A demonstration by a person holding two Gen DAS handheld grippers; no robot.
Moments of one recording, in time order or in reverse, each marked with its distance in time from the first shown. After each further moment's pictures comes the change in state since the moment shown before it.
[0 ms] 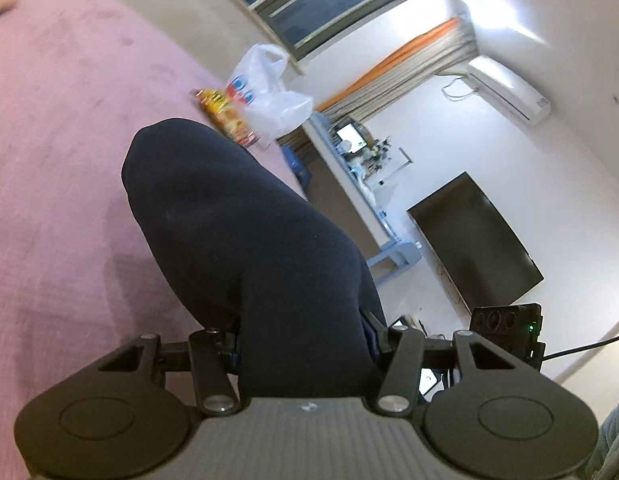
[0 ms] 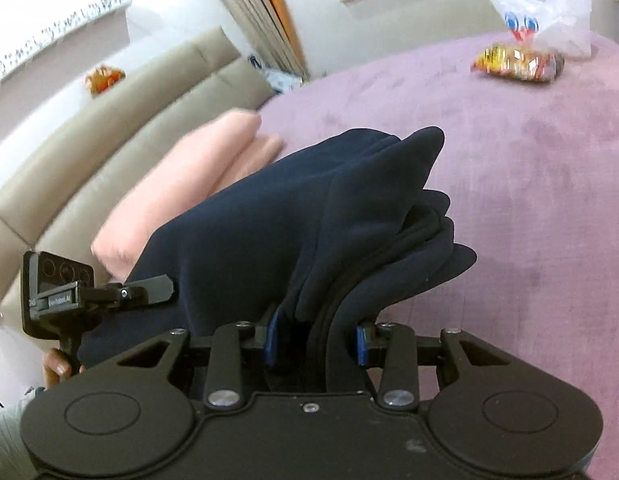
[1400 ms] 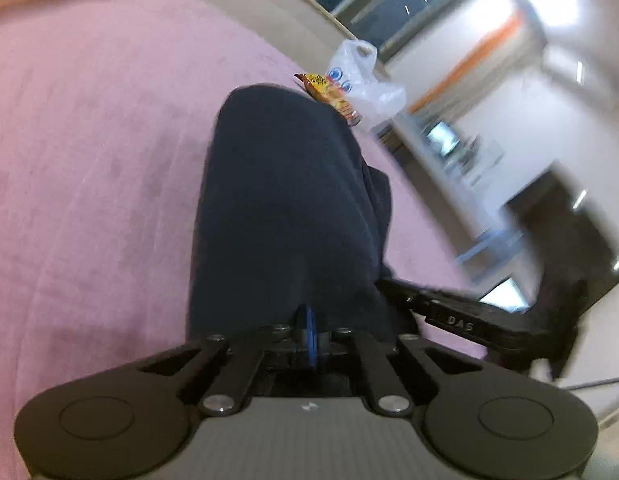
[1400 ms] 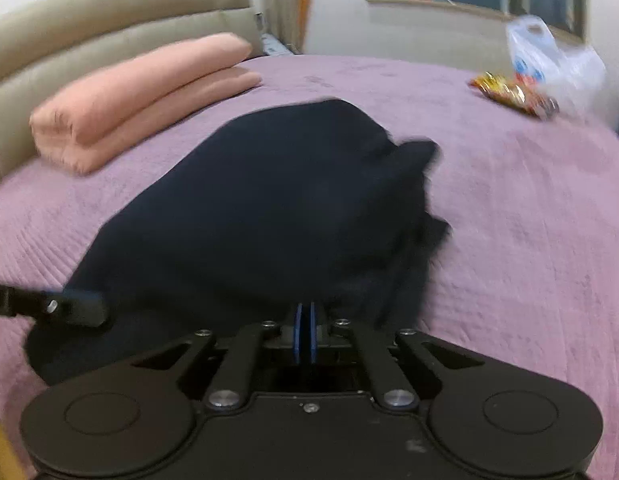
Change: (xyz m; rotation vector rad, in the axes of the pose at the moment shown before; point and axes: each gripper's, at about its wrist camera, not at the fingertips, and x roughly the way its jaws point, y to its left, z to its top) left arm -0.059 0.049 -0.157 -0.056 -0.083 0.241; right arm 0.064 -0.005 -0.109 -0.304 -0.019 -0.287
